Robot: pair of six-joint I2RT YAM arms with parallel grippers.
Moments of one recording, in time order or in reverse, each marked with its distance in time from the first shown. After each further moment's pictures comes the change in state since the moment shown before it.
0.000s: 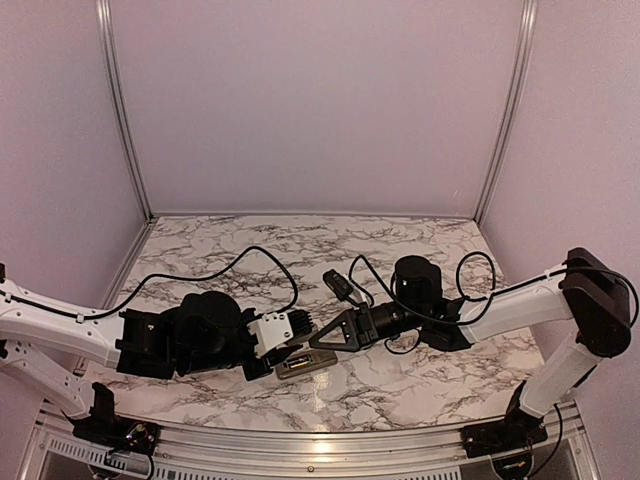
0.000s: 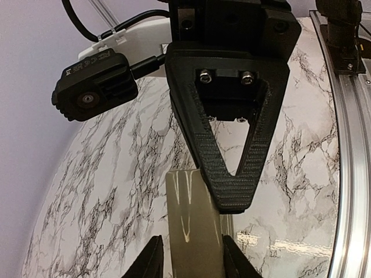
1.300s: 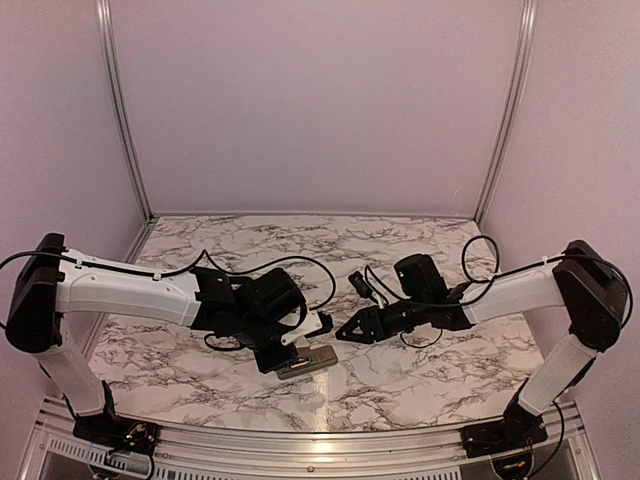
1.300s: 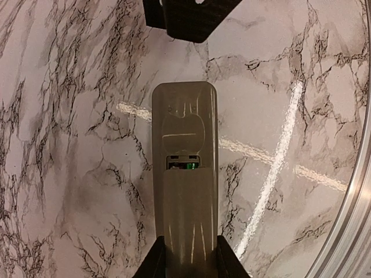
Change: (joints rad) left arm 0.170 0.401 0.420 -0.641 0.240 -0.192; right arm -0.195 0.028 0.048 -0.510 0.252 -0.526
